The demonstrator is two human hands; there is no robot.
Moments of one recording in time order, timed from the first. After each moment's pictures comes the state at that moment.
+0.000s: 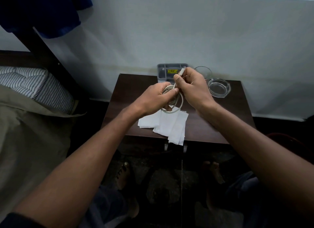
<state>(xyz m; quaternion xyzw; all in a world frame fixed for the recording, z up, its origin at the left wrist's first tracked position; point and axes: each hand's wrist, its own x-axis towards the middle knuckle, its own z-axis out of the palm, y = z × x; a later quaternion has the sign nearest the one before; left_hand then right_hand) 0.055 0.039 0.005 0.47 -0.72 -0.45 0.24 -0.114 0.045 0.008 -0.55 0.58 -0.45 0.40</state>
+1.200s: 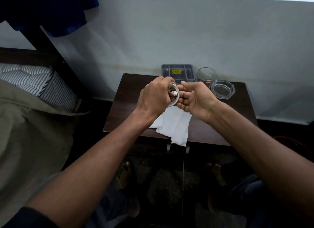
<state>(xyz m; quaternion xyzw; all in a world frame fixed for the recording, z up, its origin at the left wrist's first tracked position) 0.050 0.052 0.004 0.55 -0.78 -0.08 0.29 -0.117 0.050 0.008 -0.28 0.53 -0.39 0.70</state>
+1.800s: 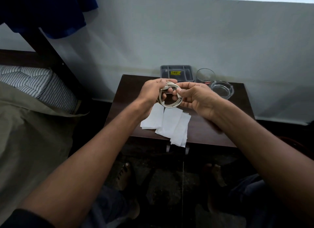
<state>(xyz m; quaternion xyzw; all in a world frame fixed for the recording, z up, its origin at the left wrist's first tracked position) 0.054 0.029 0.005 0.50 -0.45 -0.62 0.40 -0.125 0.047 0.015 -0.36 0.53 -0.39 0.66</state>
